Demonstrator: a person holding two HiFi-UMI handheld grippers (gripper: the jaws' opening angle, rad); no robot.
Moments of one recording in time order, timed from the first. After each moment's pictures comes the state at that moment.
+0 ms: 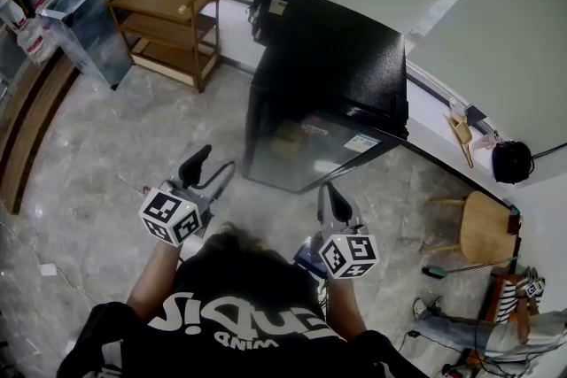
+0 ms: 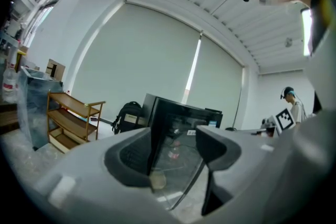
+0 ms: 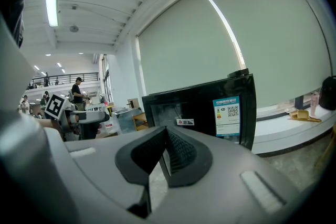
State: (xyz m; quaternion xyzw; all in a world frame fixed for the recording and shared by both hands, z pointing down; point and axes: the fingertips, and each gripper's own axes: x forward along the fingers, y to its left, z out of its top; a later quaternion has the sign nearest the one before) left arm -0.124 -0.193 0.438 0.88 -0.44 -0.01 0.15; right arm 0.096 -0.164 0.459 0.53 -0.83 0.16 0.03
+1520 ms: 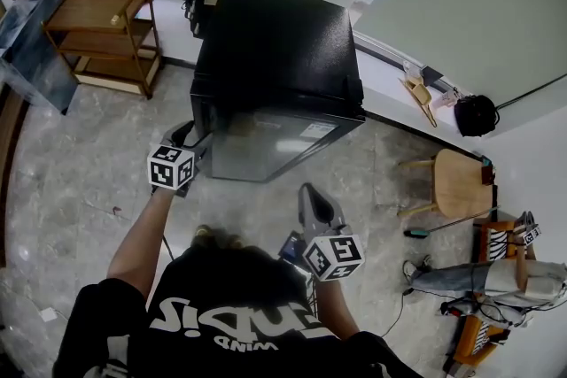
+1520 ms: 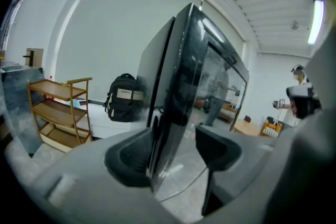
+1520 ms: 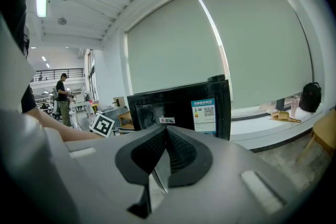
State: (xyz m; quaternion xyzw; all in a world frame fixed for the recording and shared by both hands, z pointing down) left arm -0.065 -0.339 0.585 0.89 -0.39 0.12 0.19; right arm 0.135 -0.157 0.465 0.59 -0.79 0.17 0.04
